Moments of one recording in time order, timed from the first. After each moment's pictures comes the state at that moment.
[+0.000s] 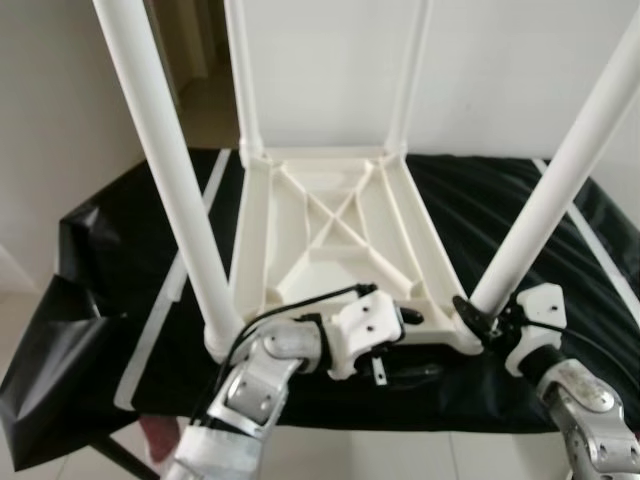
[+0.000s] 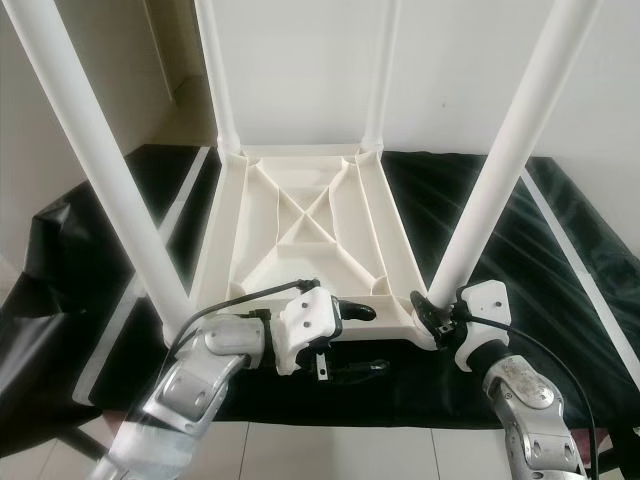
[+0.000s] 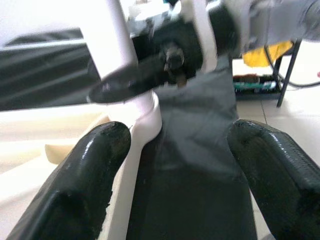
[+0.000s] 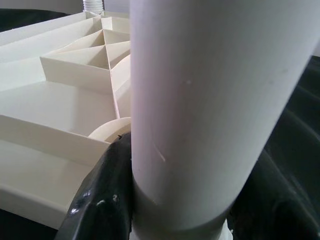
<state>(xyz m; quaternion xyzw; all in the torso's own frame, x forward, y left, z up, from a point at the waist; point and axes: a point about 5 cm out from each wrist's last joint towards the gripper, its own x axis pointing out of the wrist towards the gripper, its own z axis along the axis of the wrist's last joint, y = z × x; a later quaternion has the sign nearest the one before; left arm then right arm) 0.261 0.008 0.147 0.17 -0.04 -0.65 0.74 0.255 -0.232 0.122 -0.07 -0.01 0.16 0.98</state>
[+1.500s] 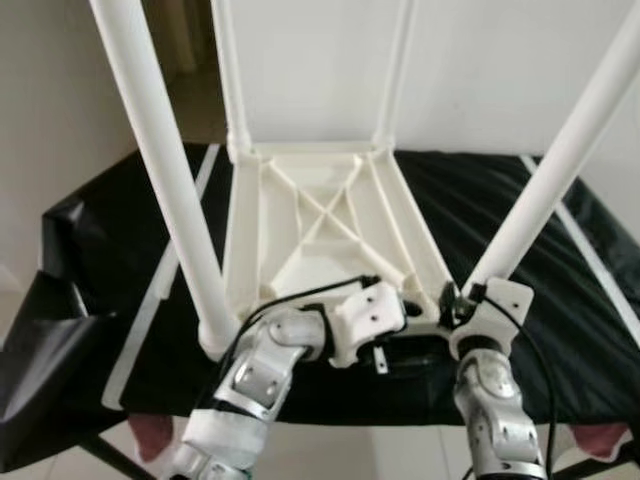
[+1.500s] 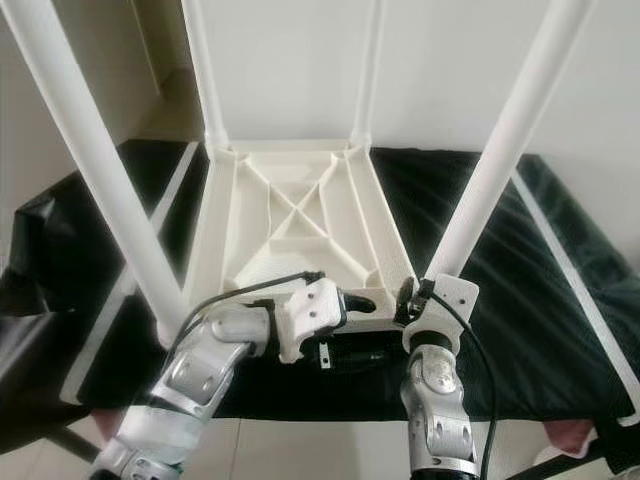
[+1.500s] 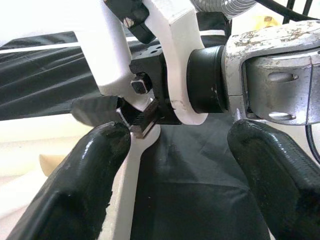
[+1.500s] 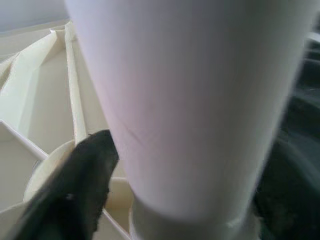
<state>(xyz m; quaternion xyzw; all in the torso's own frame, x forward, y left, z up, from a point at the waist) 0.270 0.004 0.155 0.17 -0.05 -0.65 0.74 0.272 -0.177 0.118 0.08 0.00 -0.14 0.99</state>
